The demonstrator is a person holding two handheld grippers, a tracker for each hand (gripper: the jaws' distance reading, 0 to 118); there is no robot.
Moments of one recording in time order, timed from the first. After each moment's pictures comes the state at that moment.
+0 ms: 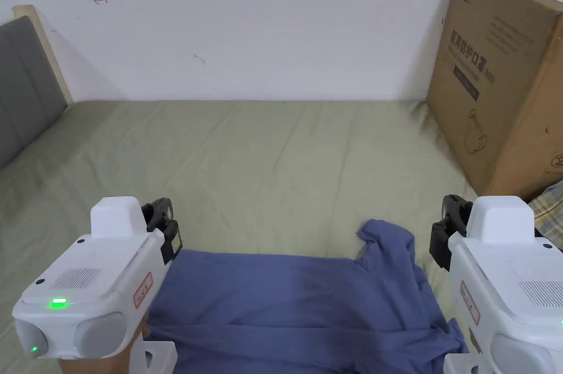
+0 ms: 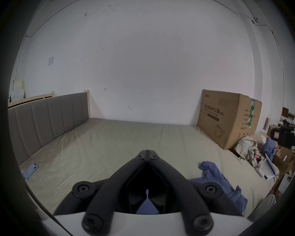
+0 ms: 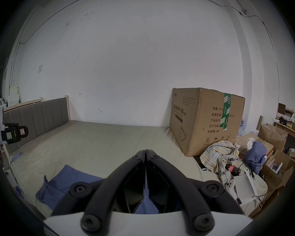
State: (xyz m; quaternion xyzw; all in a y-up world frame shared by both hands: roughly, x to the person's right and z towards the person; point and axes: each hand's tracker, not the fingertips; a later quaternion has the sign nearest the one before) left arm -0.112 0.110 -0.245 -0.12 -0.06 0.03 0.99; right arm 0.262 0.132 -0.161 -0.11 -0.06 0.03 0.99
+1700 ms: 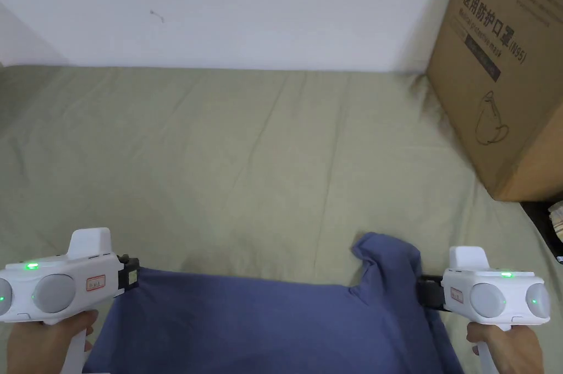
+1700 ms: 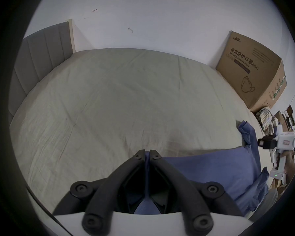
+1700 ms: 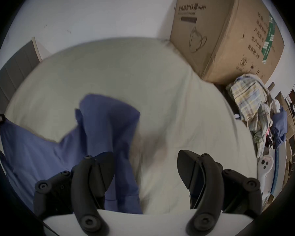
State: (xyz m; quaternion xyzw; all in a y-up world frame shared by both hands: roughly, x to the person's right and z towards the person) left arm -0.148 -0.045 -0.488 -0.42 -0.08 0.04 0.90; right arm 0.401 -0.102 -0.417 -0.48 -0.07 0.01 0.87
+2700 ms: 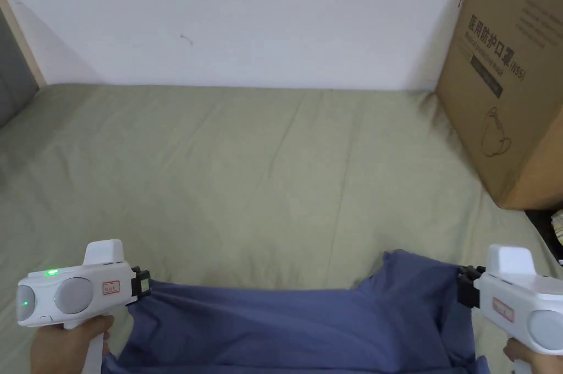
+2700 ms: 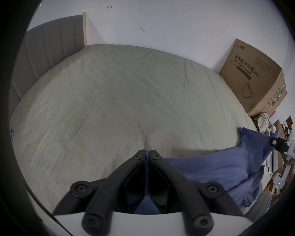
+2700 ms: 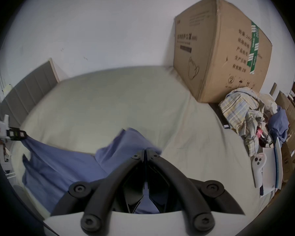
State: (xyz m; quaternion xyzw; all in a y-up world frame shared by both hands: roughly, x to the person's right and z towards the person) left arm -0.182 -0.028 -0.430 -0.43 -0.05 0.08 0.90; right arm 0.376 0.003 -0.304 -0.34 -0.02 -0.03 0.94
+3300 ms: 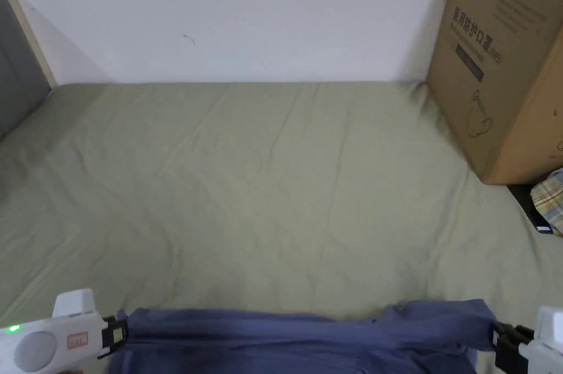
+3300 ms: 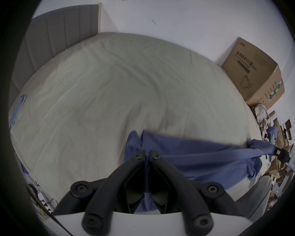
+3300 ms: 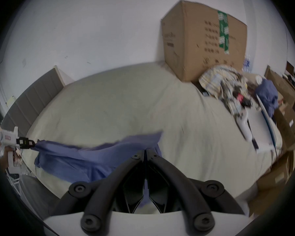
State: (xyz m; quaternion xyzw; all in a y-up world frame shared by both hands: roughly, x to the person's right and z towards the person) left arm -0.223 -0.058 -0.305 -0.47 -0.03 0.10 0.88; right arm 0.372 -0.017 -0.132 -0.37 -0.06 -0.09 0.92
